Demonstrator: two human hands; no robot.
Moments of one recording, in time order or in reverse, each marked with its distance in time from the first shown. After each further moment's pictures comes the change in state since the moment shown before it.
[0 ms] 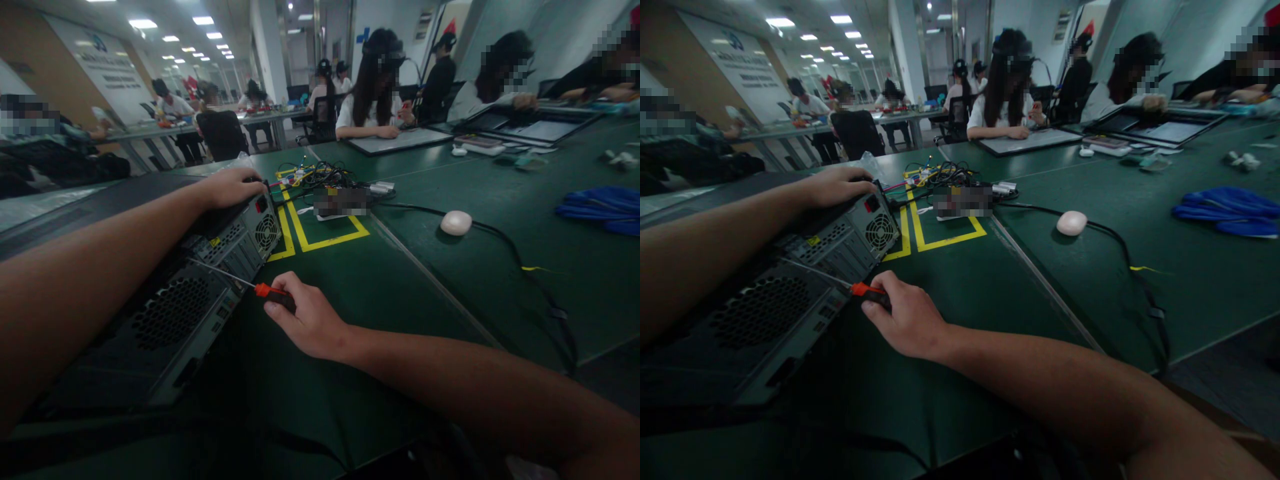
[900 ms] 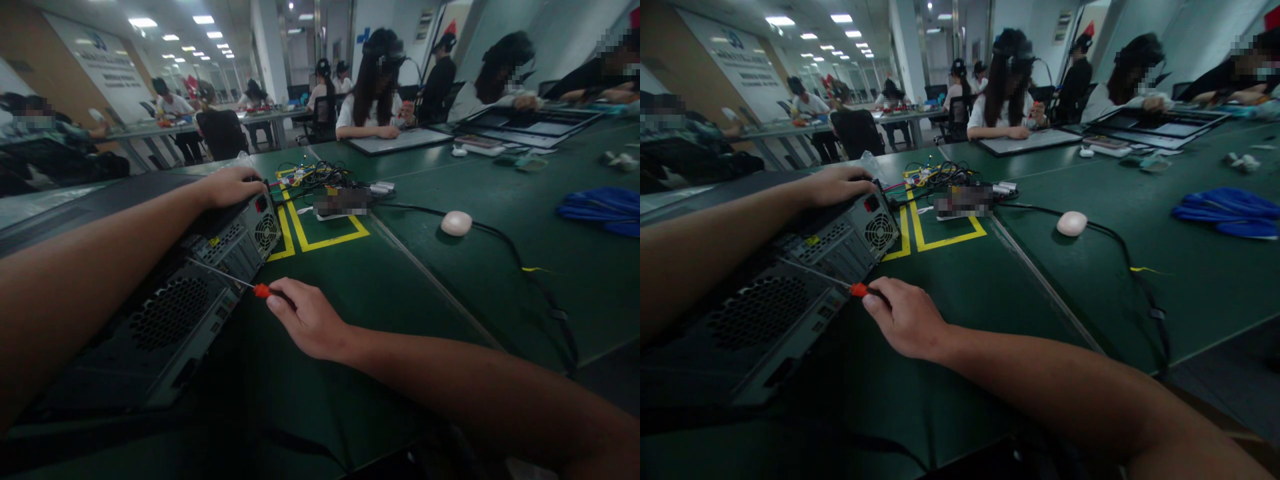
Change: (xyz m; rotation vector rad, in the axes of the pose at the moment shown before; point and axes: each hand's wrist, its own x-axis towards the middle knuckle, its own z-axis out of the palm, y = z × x) left_hand -0.001 0.003 -0.002 -0.025 0.000 -0.009; right_hand 0.001 0.009 0.004 -0.052 0.037 -0.136
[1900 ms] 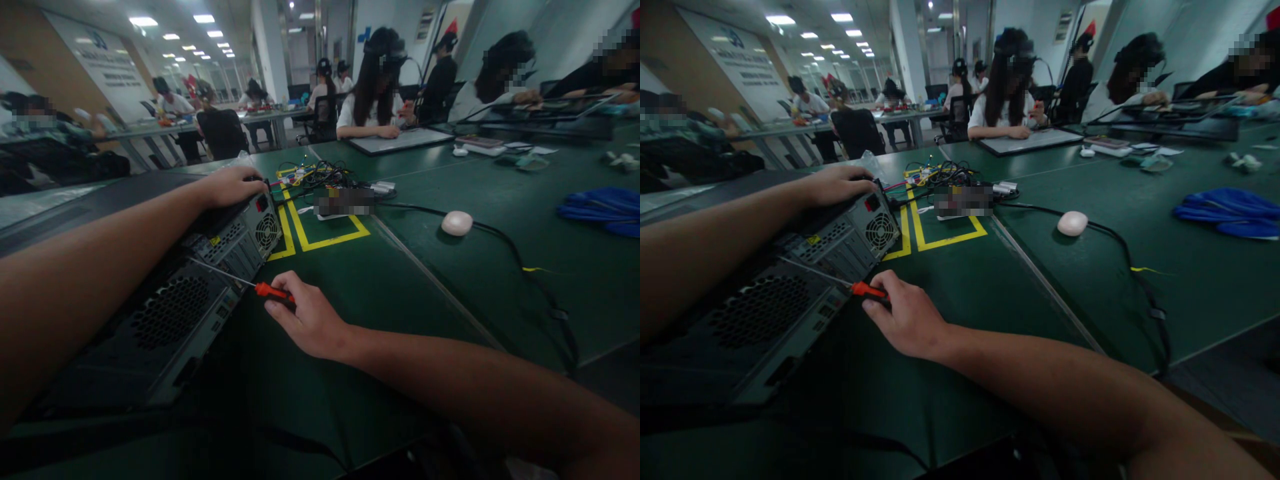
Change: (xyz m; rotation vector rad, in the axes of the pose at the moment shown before) left_hand -0.001 0.001 -0.001 0.044 -0.018 -0.005; right_hand 0.002 -0.008 -0.004 0.055 -0.040 0.130
